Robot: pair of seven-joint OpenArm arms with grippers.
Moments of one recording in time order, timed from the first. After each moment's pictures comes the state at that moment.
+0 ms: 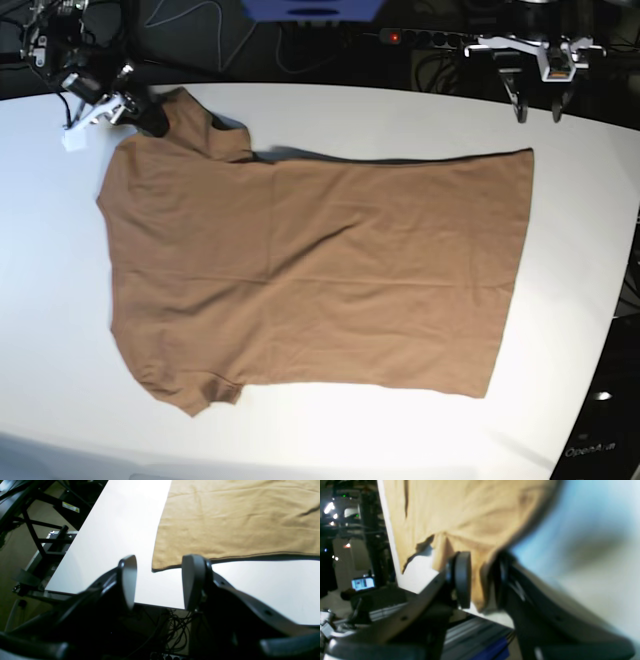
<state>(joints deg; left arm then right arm) 55.5 -3.7 -15.6 111.8 -3.1 0.2 -10.5 -28.8 14.7 26.3 80.7 72.0 30.5 -54.8</state>
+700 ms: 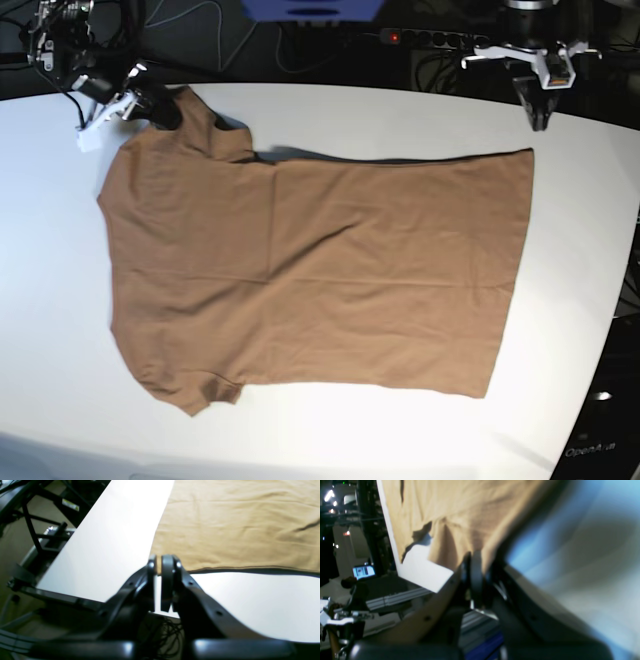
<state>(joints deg) 52.3 -0.3 -16.9 111.8 -3.4 0.4 -10.2 -28.1 15.4 22.8 80.3 71.3 30.6 -55.6</state>
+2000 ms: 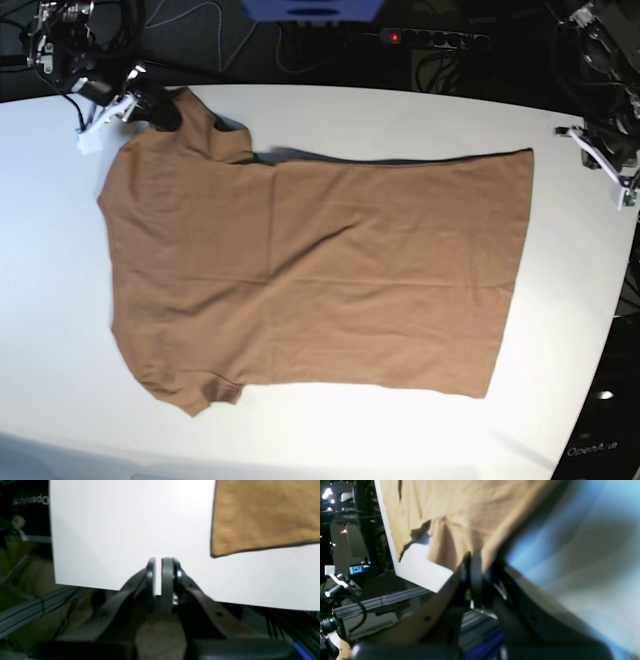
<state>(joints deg) 12.8 -11.3 -45.6 105.4 -17.3 -39.1 73.5 -27.2 15.4 23.0 80.0 69.8 30.4 -56.1</state>
